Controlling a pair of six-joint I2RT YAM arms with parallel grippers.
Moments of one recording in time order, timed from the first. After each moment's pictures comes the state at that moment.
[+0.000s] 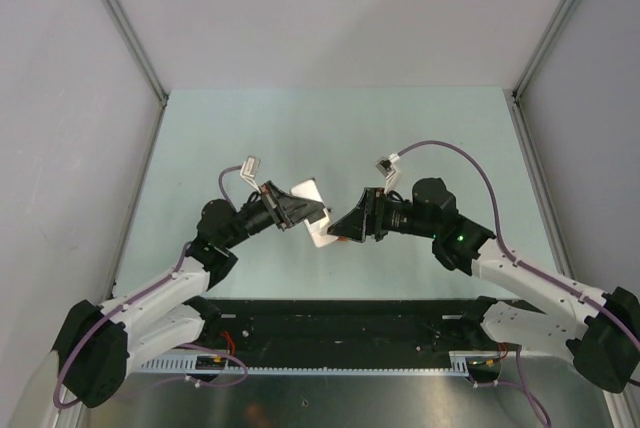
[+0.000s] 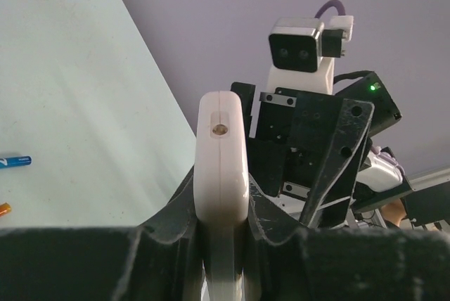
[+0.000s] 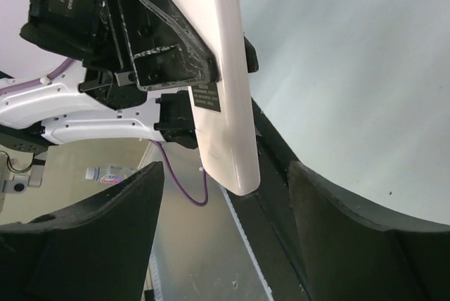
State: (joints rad) left arm -0.56 0.94 0.36 0.70 0.48 -1.14; right arm 0.78 1.00 0.69 0.11 -0.47 0.86
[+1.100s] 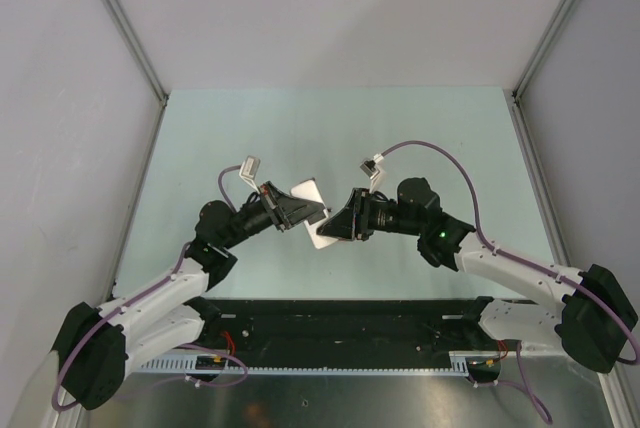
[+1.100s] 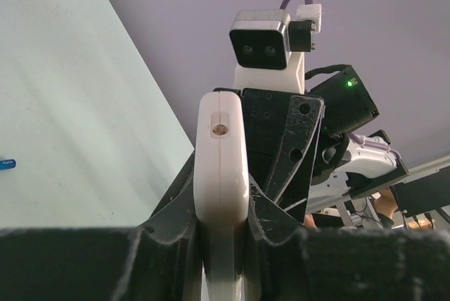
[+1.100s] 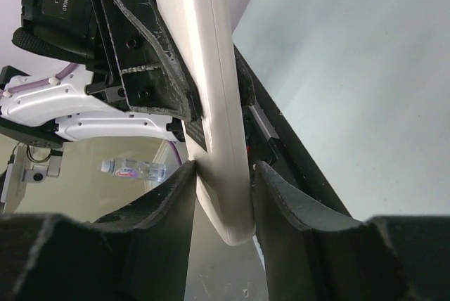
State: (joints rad) left arm -0.57 0.93 0.36 0.72 0.50 -1.16; right arm 0.83 1.14 0.69 0.28 -0.49 0.91
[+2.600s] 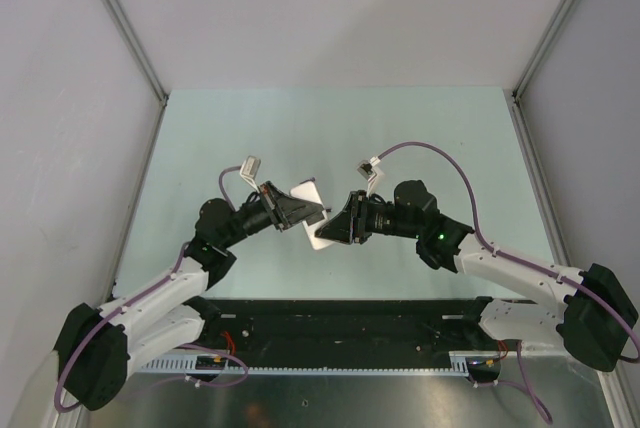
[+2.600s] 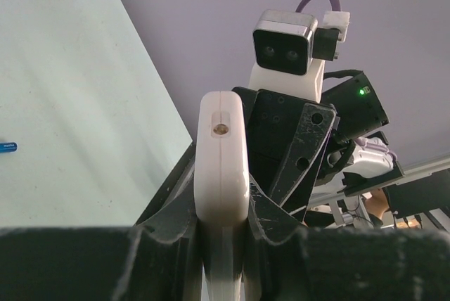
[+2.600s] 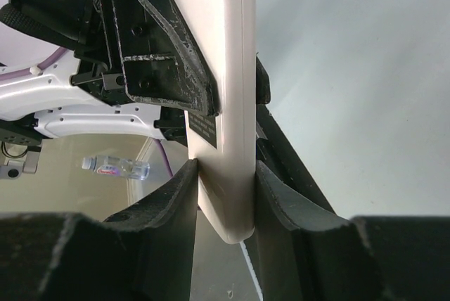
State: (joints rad) left arm -0.54 0.93 0.36 0.68 0.53 -1.19; right arm 0.87 1.13 0.70 0.25 -0.45 0.85
